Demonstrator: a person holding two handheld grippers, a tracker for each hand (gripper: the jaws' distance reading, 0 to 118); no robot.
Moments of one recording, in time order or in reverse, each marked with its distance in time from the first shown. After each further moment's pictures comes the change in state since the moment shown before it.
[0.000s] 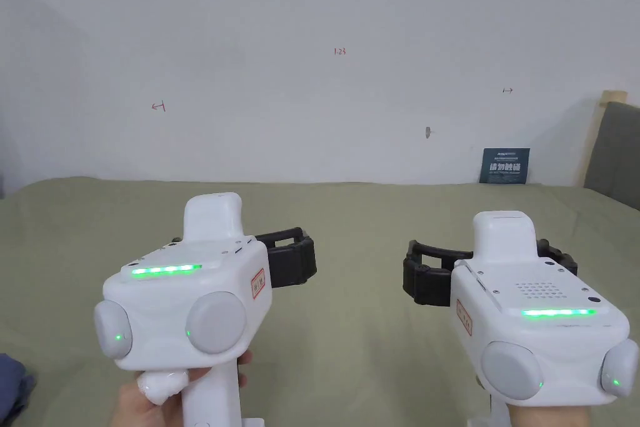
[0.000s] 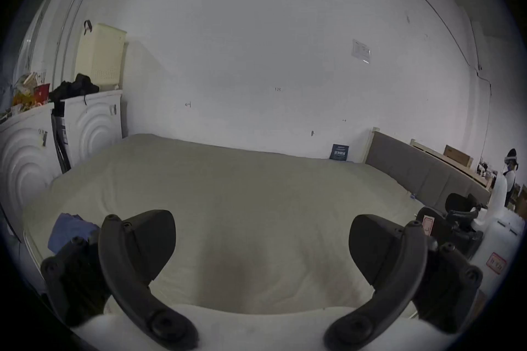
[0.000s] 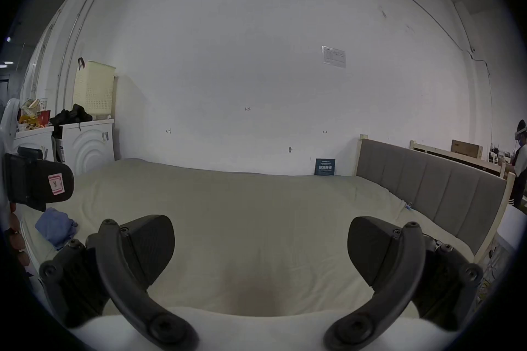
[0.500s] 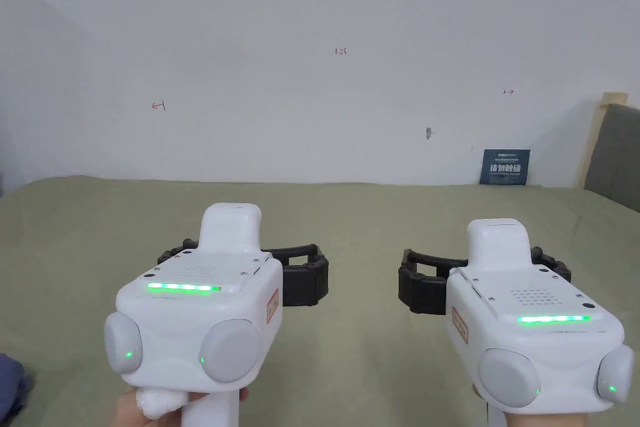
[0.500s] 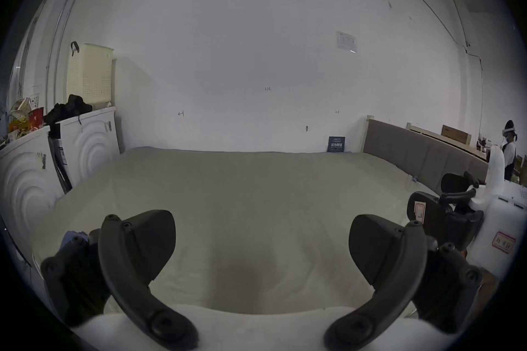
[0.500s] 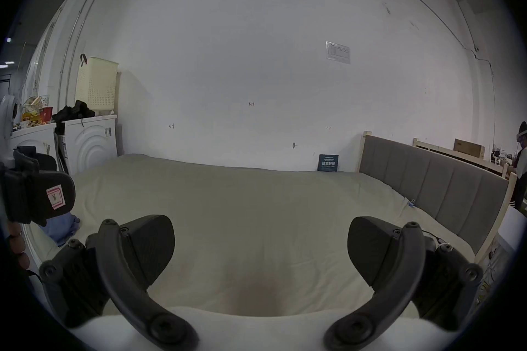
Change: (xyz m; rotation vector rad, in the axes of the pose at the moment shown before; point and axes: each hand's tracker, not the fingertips) left arm 0.007 -0.009 0.005 0.005 -0.018 -0.107; right arm -0.006 -0.004 -0.001 -0.028 0.017 0.005
